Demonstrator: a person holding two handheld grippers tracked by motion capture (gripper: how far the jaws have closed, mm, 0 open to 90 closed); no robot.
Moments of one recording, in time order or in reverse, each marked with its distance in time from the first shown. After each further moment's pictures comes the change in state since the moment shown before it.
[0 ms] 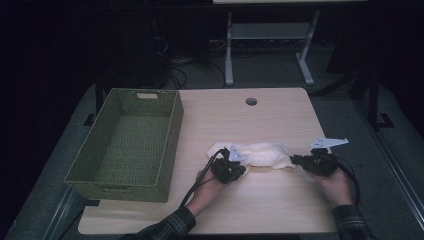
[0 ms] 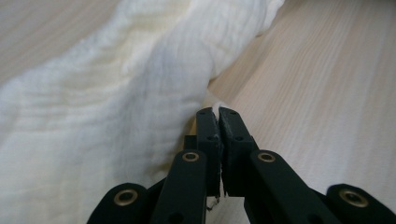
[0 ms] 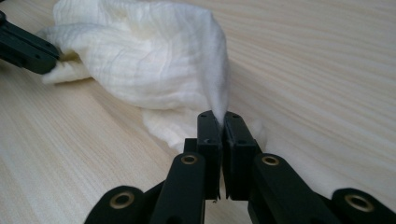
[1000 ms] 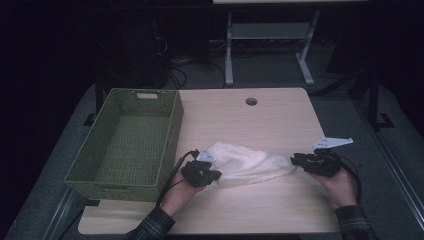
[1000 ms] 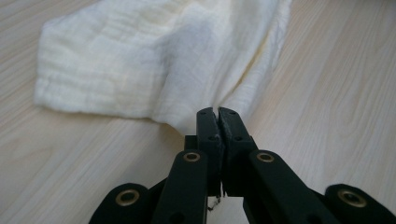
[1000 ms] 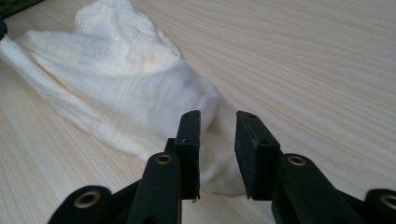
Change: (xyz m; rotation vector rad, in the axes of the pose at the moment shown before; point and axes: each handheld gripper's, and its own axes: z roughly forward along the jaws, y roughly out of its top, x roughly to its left) left arm 0.025 -0.040 -0.069 0.080 -0.032 -0.094; right arm 0.004 0.005 -0.012 -0.020 0.026 -0.025
